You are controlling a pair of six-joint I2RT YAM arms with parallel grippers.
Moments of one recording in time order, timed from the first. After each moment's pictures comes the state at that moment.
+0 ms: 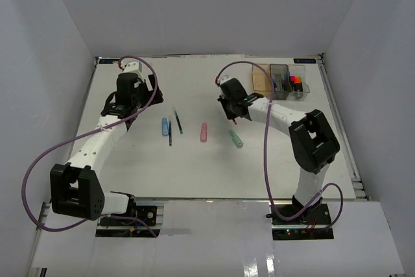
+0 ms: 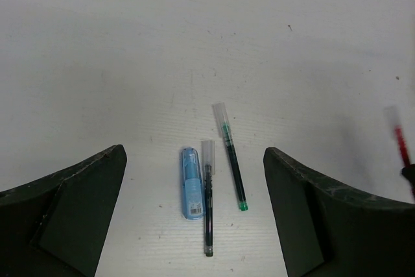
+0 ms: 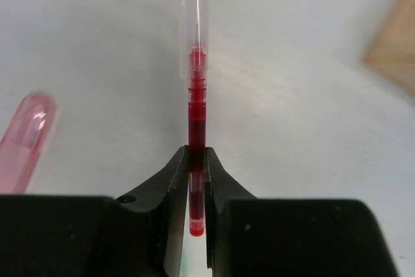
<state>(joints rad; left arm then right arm) -0.19 1.32 1.02 -0.22 -0.09 -0.31 0.68 1.87 1.30 -0.34 0.19 0.06</state>
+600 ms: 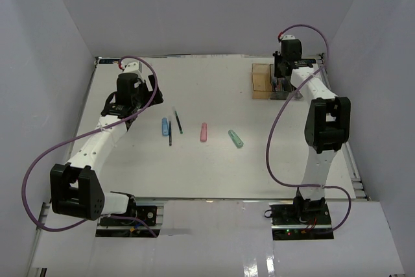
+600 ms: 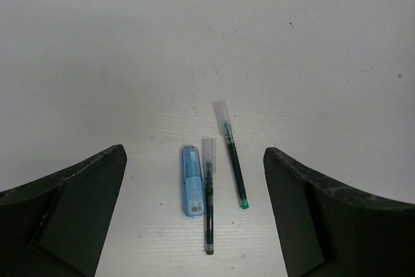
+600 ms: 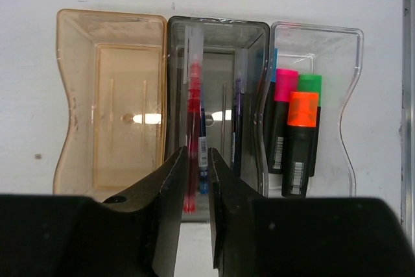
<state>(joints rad) -0.18 1.32 1.02 -0.22 -0.09 -0.31 0.14 2.00 1.68 -0.35 0.15 -0.01</state>
